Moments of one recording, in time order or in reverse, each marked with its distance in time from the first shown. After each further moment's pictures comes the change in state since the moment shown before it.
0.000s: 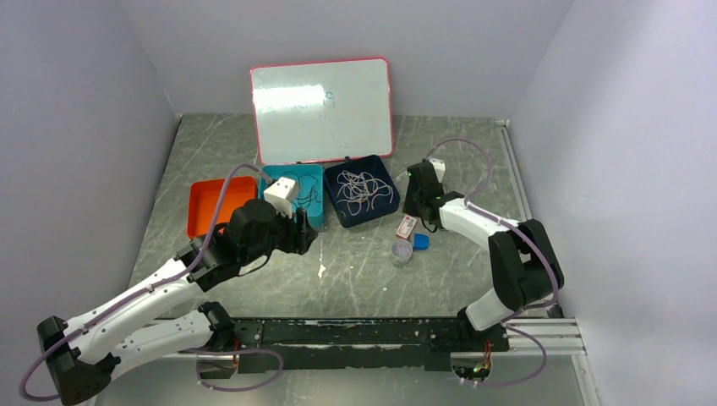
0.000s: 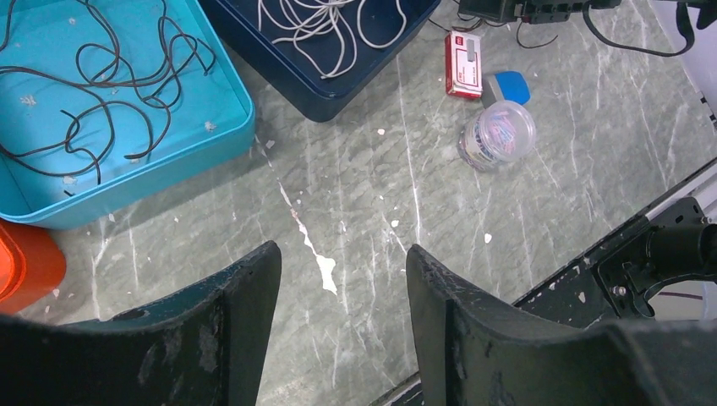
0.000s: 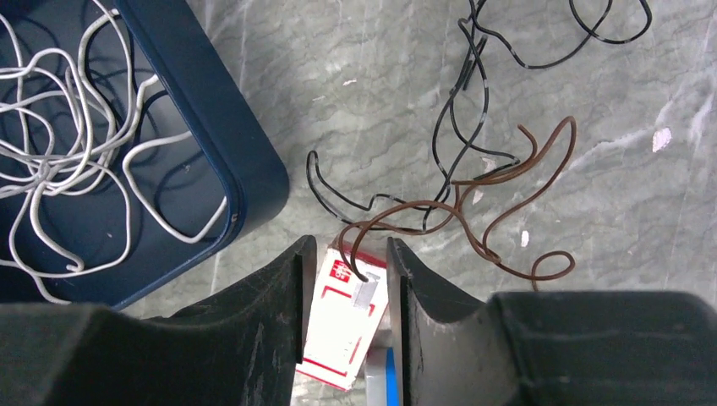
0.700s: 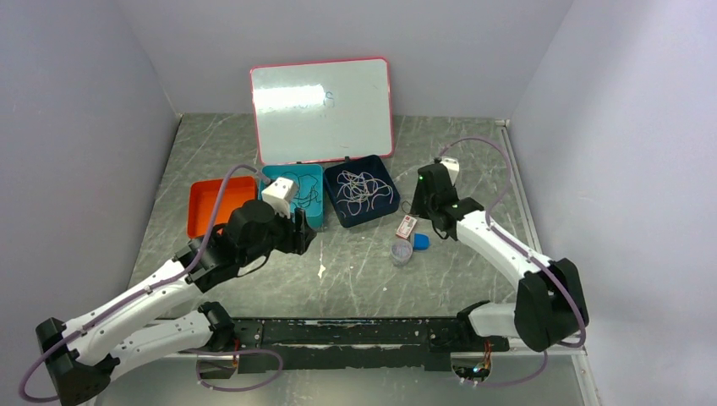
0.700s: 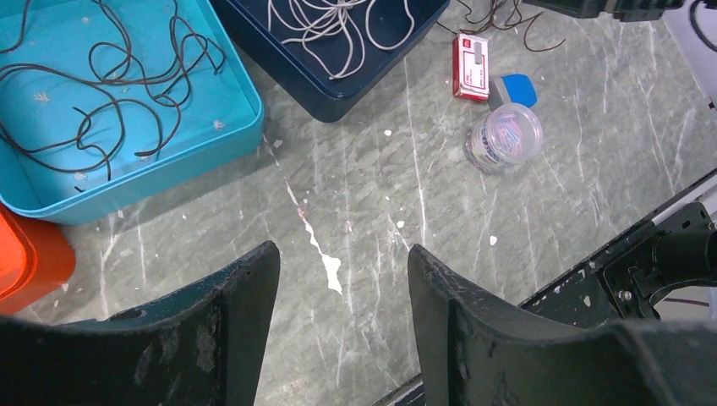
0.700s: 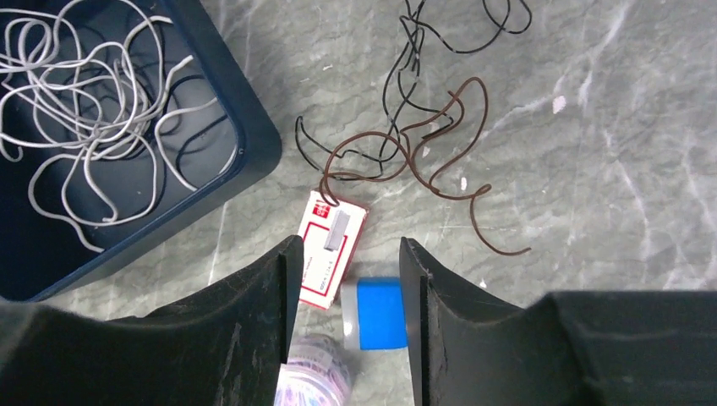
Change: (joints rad) left arm 0.000 -0.019 -0.001 -0.014 -0.020 -0.008; right arm 0.033 -0.263 -0.012 -0.186 0.073 -0.005
